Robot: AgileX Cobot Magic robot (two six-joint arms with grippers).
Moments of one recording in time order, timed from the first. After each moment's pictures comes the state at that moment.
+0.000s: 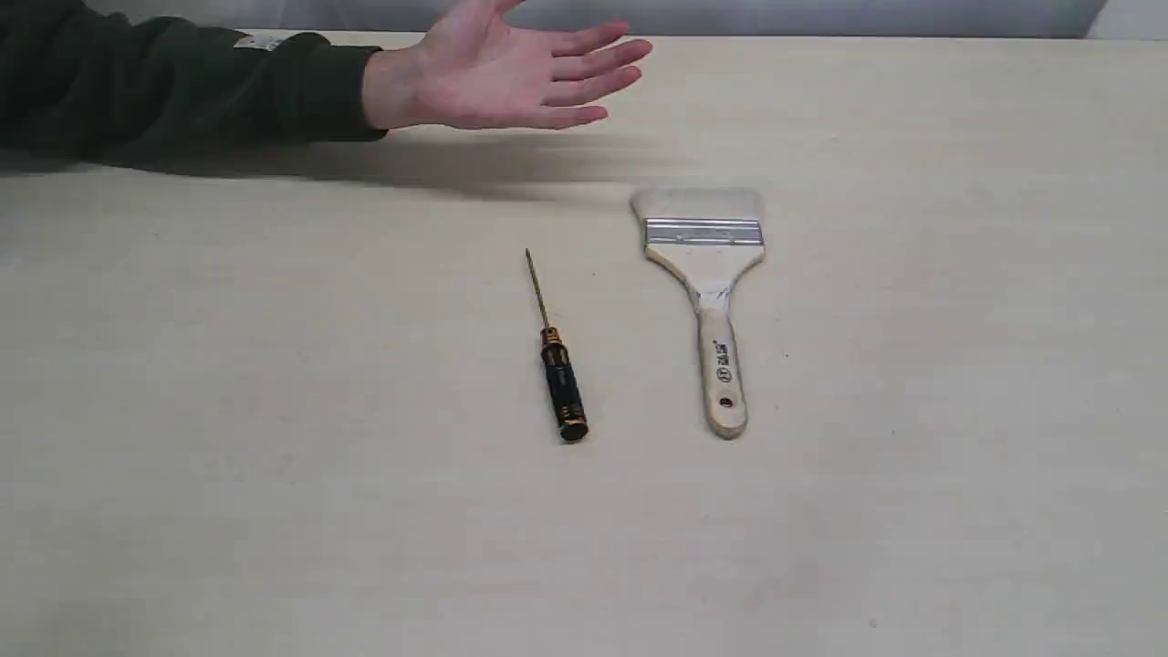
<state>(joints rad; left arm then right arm) 0.00 0.00 0.00 0.07 0.26 -0.07 -0.02 0.02 -0.08 0.33 -0.05 0.09</state>
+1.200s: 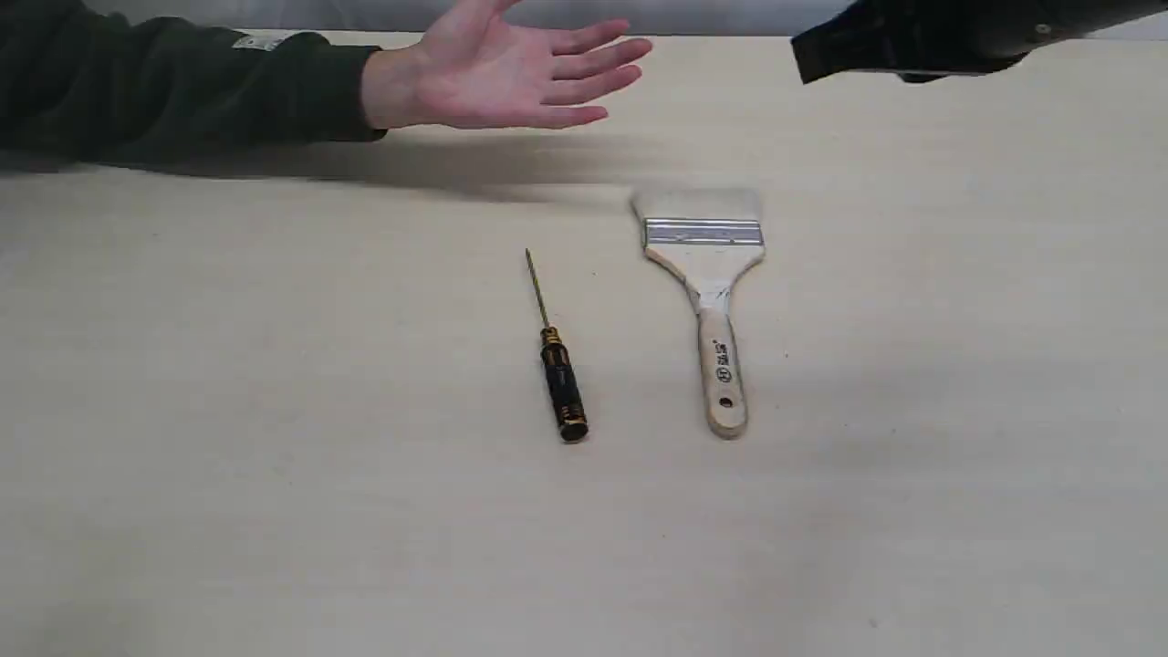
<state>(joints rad) 0.00 0.00 0.00 0.07 0.26 -0.07 0.32 1.44 -1.12 -0.07 0.59 -0.04</state>
